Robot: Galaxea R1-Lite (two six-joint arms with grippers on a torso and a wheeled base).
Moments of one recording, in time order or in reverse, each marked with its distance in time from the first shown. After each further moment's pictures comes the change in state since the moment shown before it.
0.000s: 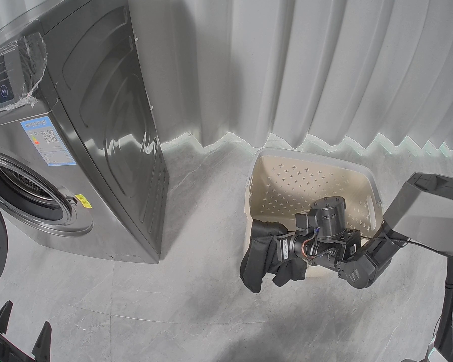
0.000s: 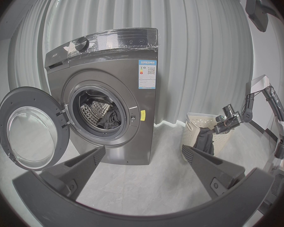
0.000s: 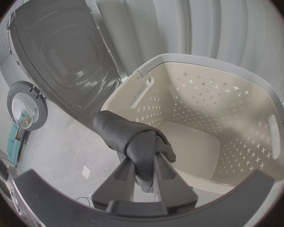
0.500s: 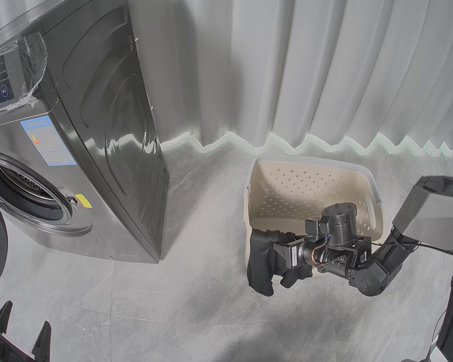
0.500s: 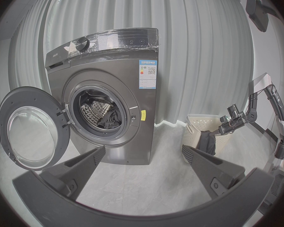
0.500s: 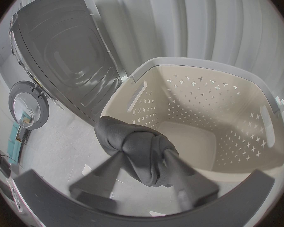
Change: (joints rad) left arm 0.000 0.000 0.000 0.000 0.000 -0.001; right arm -0.007 -0.049 0.126 -0.071 0.000 0.002
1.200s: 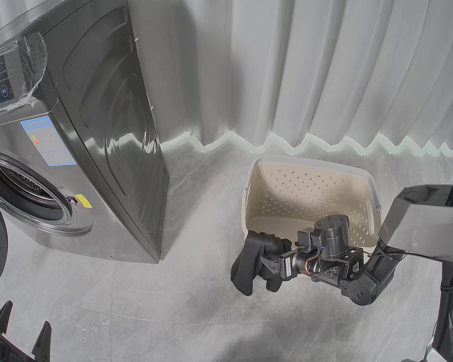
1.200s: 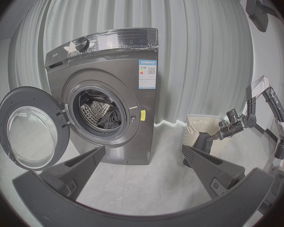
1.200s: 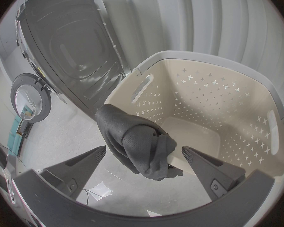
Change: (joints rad) left arm 0.000 0.000 0.000 0.000 0.000 -0.001; right arm 0.022 0.074 0.023 -0.087 0.009 -0.033
